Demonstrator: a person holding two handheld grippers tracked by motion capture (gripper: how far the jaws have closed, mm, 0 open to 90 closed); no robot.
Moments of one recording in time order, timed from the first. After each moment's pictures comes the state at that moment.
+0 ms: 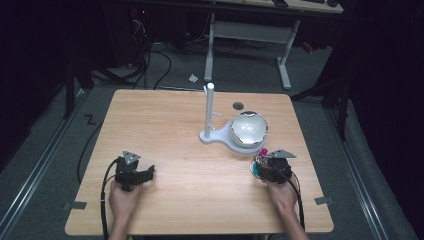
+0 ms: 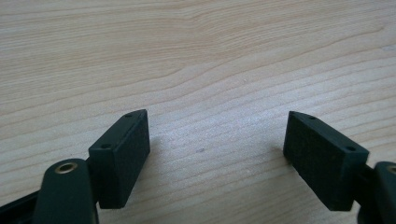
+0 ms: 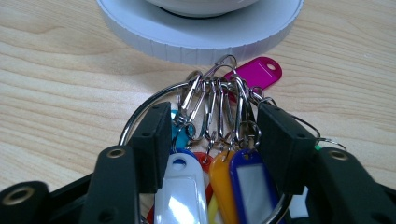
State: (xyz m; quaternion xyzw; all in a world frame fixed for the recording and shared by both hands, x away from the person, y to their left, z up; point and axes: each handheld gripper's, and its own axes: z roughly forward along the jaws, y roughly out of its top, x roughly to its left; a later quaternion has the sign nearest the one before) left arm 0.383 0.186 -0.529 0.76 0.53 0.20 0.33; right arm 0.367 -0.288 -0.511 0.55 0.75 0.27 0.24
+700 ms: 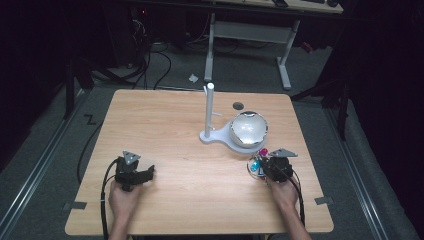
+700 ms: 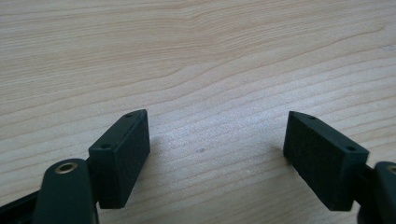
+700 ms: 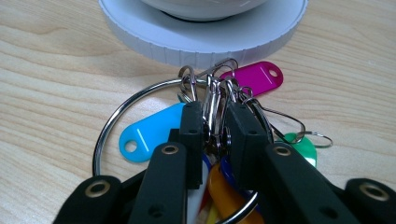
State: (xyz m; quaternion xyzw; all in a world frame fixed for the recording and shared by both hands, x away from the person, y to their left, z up) left arm 0.383 0.186 -0.529 0.76 0.53 0.20 0.33; right arm 0.370 -0.294 -0.511 0.54 0.76 0.28 0.23
